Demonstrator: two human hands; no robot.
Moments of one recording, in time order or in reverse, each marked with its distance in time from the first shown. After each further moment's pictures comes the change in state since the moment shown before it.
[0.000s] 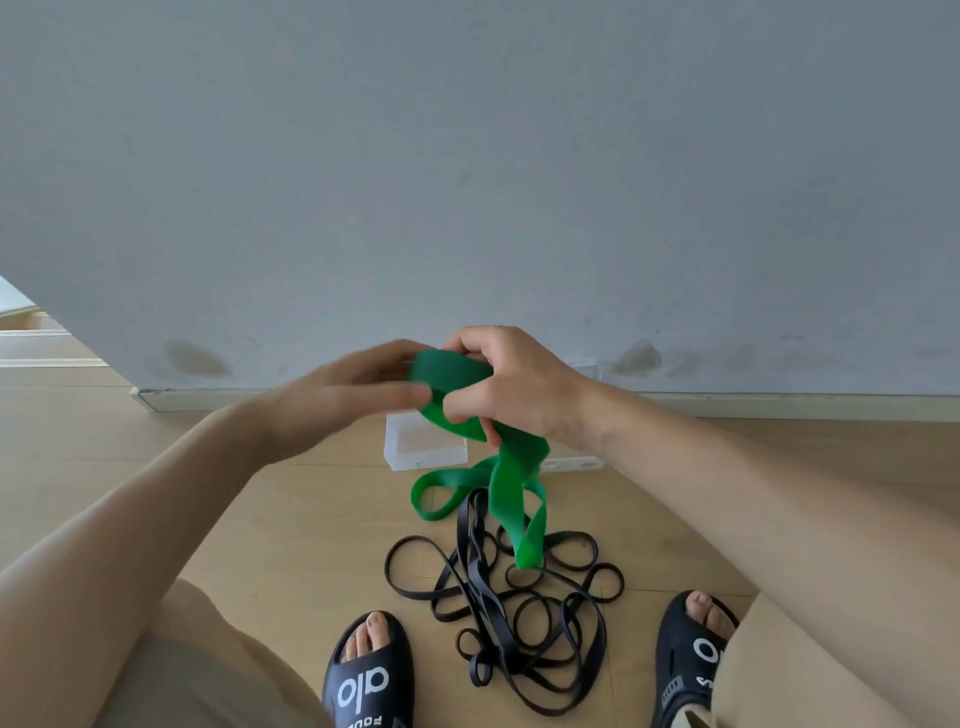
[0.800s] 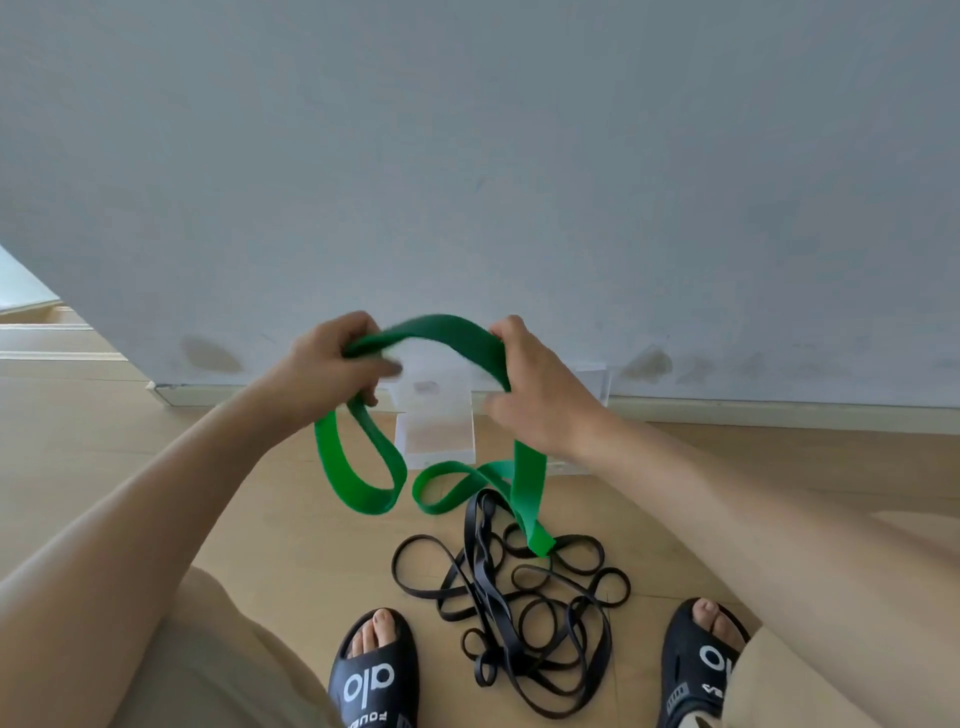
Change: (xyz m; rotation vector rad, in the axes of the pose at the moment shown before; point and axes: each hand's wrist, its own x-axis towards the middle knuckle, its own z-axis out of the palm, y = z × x) left_hand 0.005 -0.015 -0.022 0.077 0.436 -0.040; right_hand 0.009 0.029 0.009 -0.350 0.212 -0.059
